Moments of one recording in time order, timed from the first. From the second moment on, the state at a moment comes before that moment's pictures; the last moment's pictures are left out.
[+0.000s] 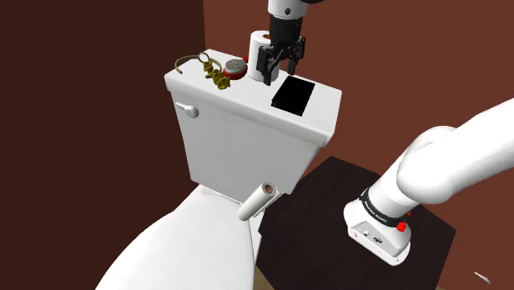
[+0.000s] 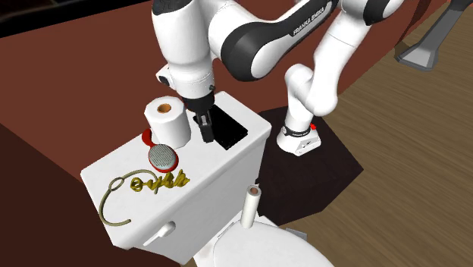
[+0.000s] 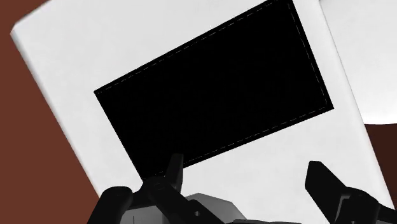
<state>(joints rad) 0.04 -0.34 0.23 -2.15 0.00 1.75 0.30</state>
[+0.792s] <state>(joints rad) 0.08 0.06 0.35 -1.70 -0.14 1.77 0.62</state>
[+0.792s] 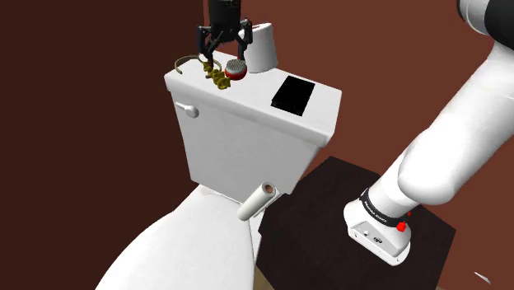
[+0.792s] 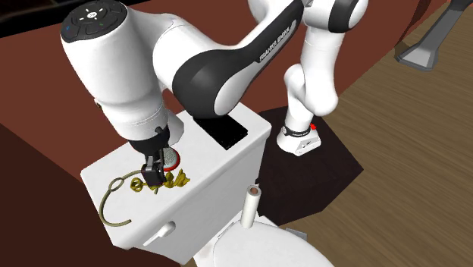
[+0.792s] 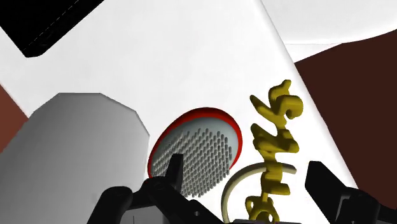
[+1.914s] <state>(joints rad) 0.11 0.21 0.36 -1.60 -0.22 1.84 0.73</state>
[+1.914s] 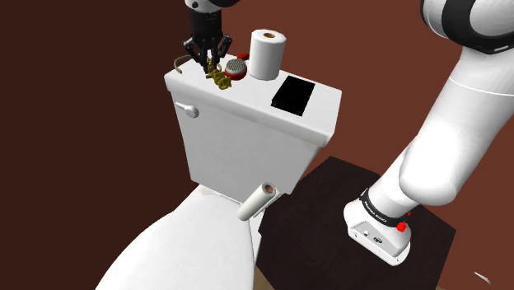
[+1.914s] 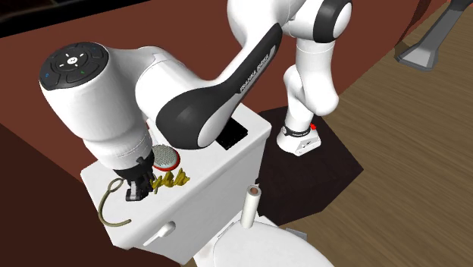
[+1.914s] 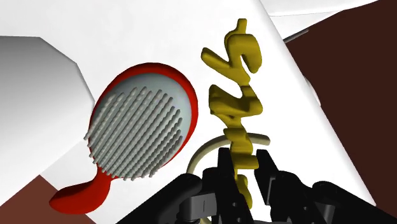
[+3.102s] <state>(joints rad) 0.13 0.23 0.36 -1.44 -0.22 1.69 0.71</state>
